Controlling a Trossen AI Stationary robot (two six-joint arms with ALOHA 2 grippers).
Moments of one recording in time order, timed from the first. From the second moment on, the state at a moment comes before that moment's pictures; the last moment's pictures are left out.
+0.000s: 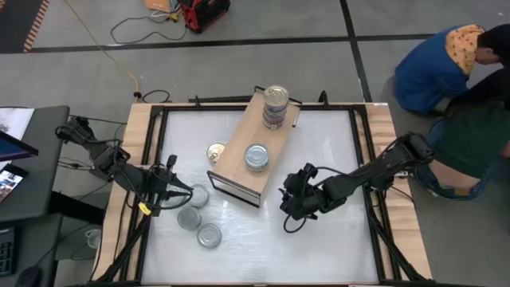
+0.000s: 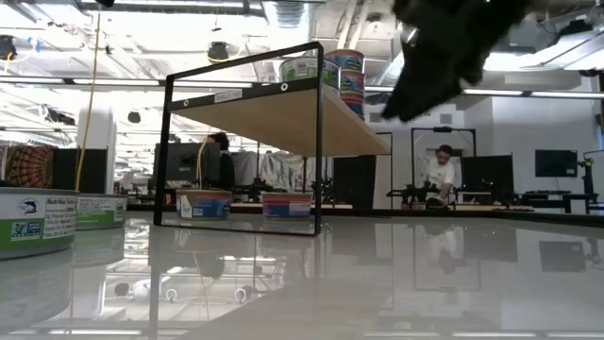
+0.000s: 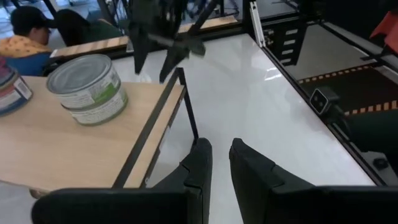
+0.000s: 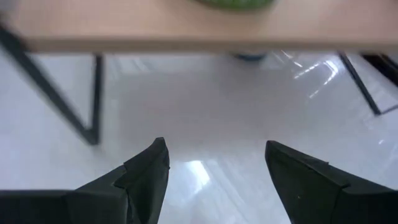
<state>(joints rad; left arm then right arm) -0.63 0.67 0.82 -0.55 -0.46 -0.09 0.40 1.57 1.03 -0.55 0.77 0.75</state>
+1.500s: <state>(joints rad) -0.63 0.67 0.82 -0.50 -0.50 -0.02 -0.10 2.26 0.59 1.50 0.51 0.16</state>
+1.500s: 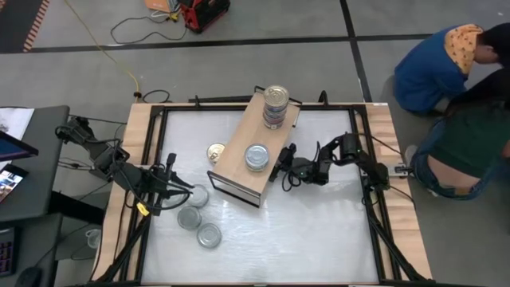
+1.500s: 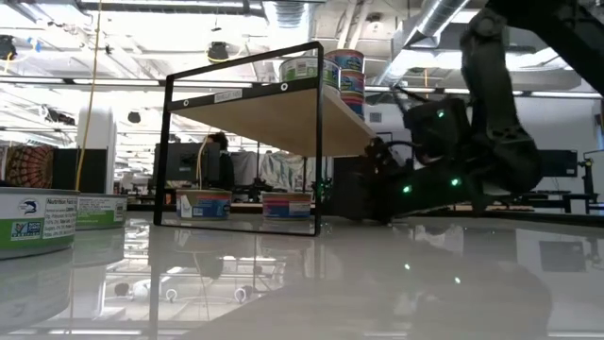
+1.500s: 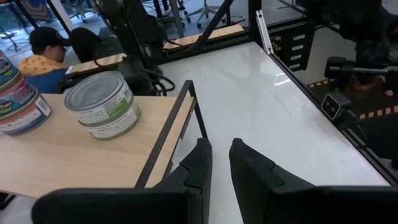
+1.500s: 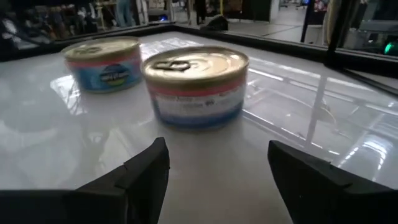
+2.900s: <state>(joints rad) -0.63 0.67 0.82 -0.51 -0.49 -0.04 -0.13 2.29 0.84 1.17 0.47 0.10</state>
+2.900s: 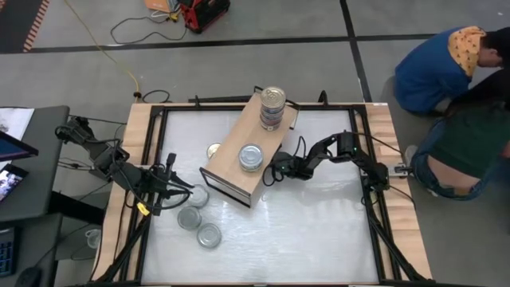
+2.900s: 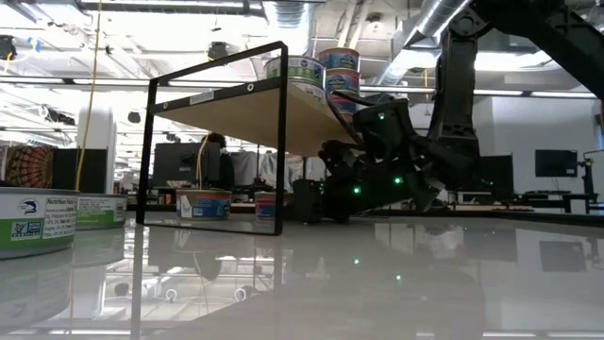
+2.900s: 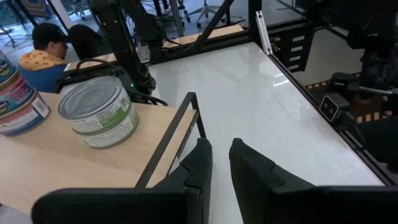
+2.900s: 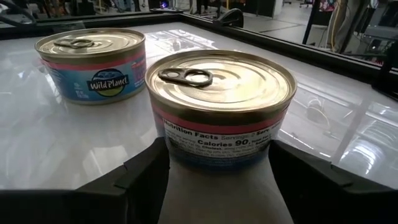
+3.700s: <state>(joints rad) -0.63 0.67 0.82 -0.50 -0.51 -0.02 -0.13 2.29 0.83 1.14 0.42 0.13</state>
